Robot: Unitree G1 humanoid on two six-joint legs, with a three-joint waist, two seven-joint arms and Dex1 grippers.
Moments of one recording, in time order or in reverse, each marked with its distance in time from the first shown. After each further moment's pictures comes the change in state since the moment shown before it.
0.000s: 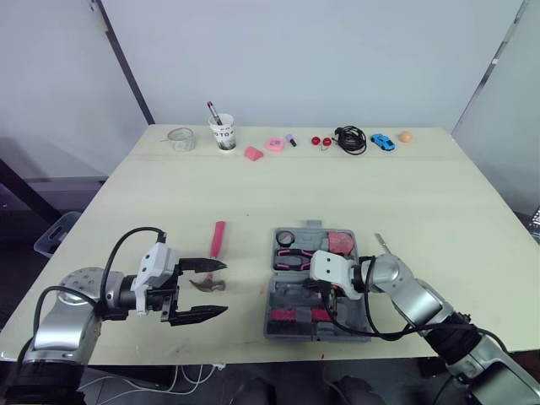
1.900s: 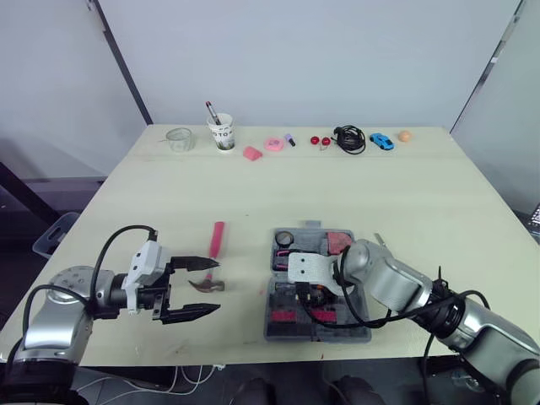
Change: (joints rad) left arm -0.003 0.020 0.031 0.029 0.001 -0.008 -0.021; right arm -0.273 -0.030 0.290 -0.174 0.027 0.527 0.001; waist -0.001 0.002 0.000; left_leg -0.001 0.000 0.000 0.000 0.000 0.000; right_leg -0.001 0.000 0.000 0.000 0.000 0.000
